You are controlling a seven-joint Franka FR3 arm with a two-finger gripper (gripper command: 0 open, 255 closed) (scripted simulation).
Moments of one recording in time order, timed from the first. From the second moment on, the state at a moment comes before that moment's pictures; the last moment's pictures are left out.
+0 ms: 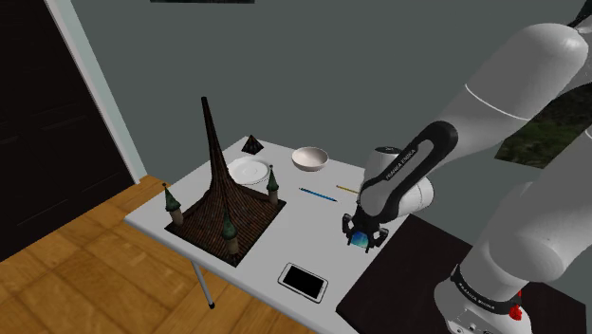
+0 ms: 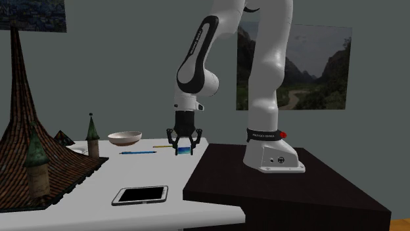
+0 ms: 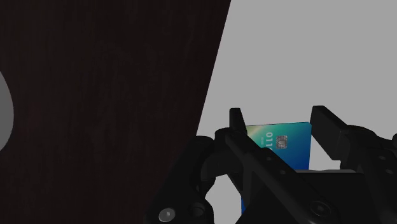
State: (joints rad) arm -0.03 -0.15 0.27 -2.98 0.60 2.80 0.96
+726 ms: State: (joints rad) arm -0.08 -0.42 0.28 -2.99 0.48 2.54 1.06
